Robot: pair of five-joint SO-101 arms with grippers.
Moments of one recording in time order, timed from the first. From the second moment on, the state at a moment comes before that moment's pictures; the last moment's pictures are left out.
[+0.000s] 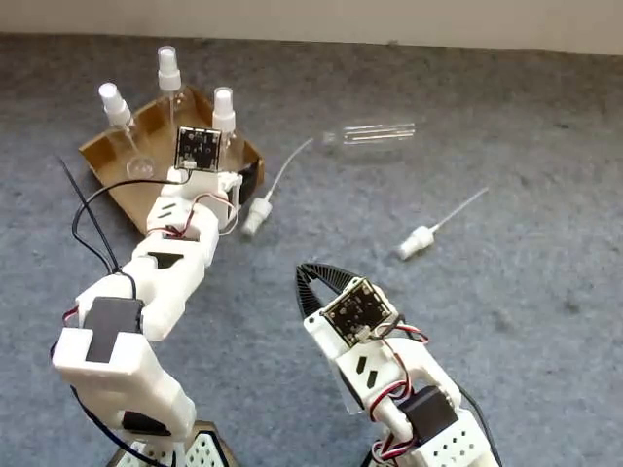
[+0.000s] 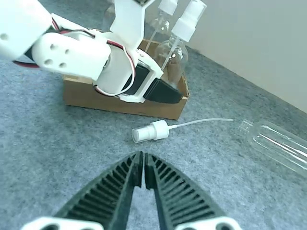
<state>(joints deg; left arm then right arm) -2.4 10.2 46.9 -23.3 0.3 -35.1 -104.0 96.0 30.9 15.9</state>
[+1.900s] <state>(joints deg) -0.6 -47.4 56.9 42.9 0.2 -25.6 -104.0 96.0 30.9 15.9</state>
